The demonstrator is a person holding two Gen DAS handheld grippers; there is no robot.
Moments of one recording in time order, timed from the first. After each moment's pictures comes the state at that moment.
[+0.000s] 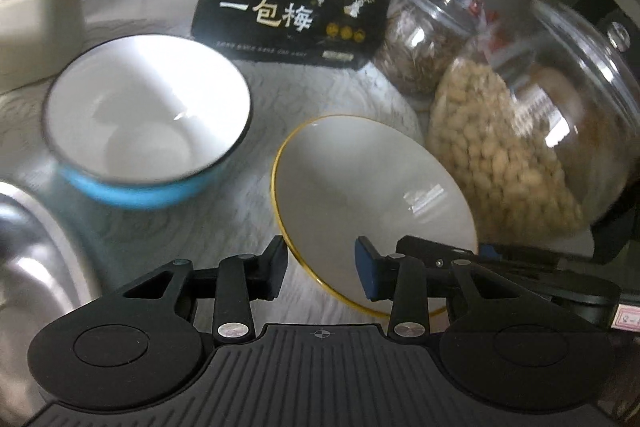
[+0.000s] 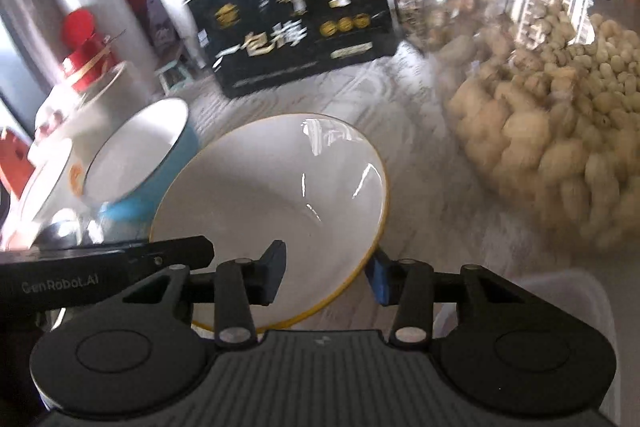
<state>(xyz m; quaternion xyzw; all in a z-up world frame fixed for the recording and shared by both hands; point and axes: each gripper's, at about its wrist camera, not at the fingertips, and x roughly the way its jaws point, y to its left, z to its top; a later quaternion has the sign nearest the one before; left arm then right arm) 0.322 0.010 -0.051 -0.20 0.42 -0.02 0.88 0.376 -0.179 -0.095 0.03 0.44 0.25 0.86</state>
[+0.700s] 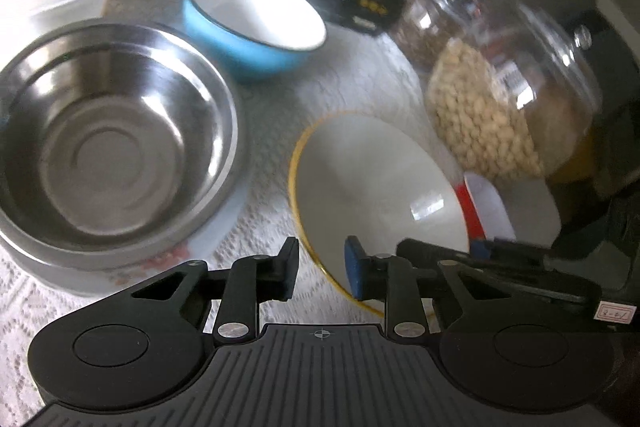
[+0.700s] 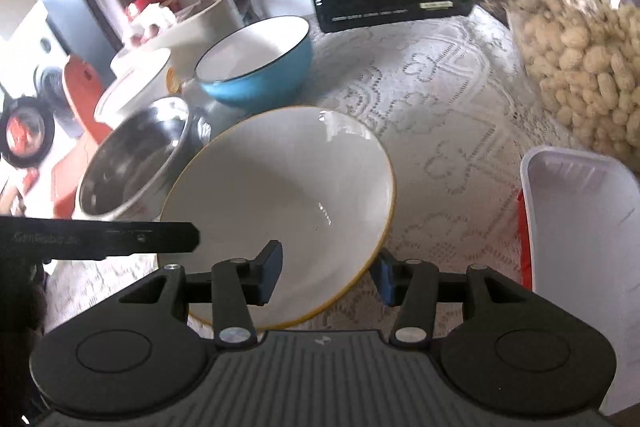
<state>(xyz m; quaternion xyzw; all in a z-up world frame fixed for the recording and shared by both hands) 0.202 0.051 -0.049 -0.27 0.43 -0.02 0.86 0.280 -0.176 -0.090 0.01 0.46 0.32 0.83</state>
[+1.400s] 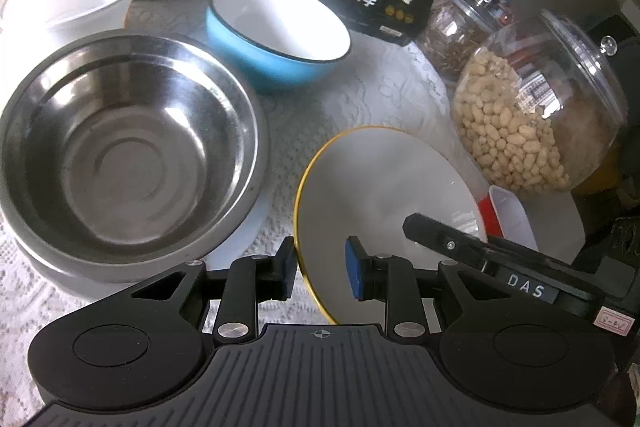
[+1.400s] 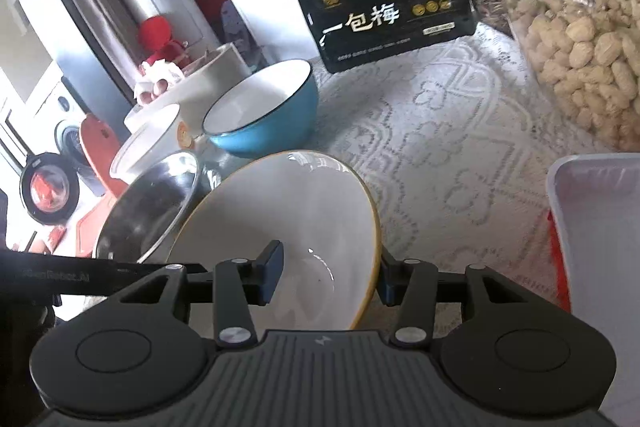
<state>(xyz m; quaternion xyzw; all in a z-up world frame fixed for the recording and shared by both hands) 0.210 0.047 -0.046 -0.26 0.44 0.02 0.86 0.291 -0.174 -0.103 0.08 0.41 0.35 0.84</state>
